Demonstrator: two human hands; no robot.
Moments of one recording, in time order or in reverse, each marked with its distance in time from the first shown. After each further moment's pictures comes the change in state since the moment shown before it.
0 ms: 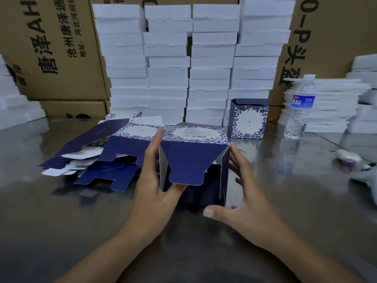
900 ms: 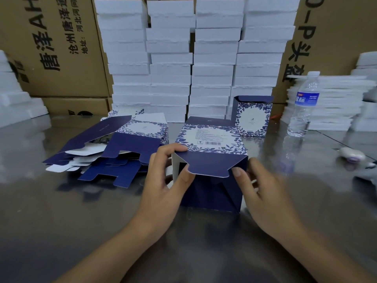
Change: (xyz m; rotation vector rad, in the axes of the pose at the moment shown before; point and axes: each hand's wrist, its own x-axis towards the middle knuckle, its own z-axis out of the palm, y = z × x) left_hand -0.004 -0.003 0.003 -0.131 -0.044 -0.058; right_hand 0.005 0.007 -0.007 -0.344 0.244 0.013
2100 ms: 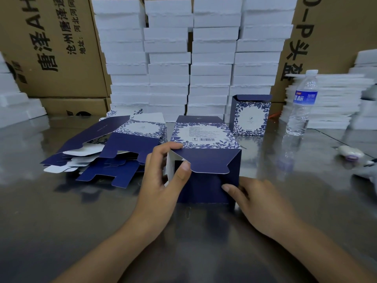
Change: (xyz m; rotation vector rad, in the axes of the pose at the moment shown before) left_hand 0.003 -0.003 0.000 0.039 0.013 -0.024; right_hand -0.002 -0.001 -0.007 -0.321 -0.337 0.101
